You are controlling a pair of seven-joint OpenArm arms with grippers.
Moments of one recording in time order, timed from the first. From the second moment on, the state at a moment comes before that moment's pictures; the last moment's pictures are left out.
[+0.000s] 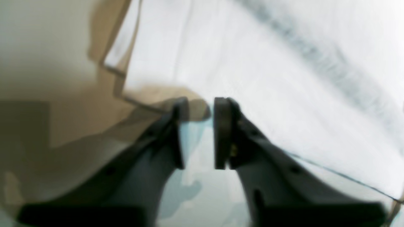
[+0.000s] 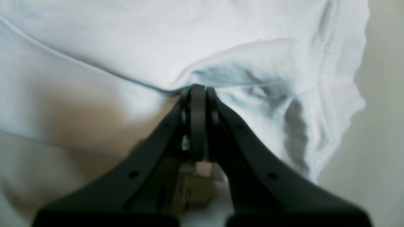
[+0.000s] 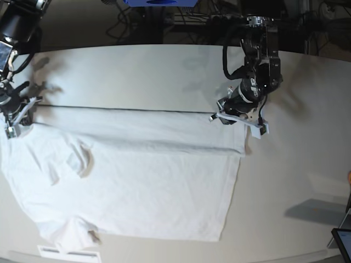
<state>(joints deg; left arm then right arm) 9.5 -7.7 -3.2 101.7 -29.7 18.8 52.3 -3.1 18.2 31.3 75.6 -2.6 40.8 -30.9</state>
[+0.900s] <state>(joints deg) -1.3 -9.3 6.5 89.0 -14.9 18.2 46.9 -3.3 18.2 31.3 75.8 -2.6 40.8 -31.2</state>
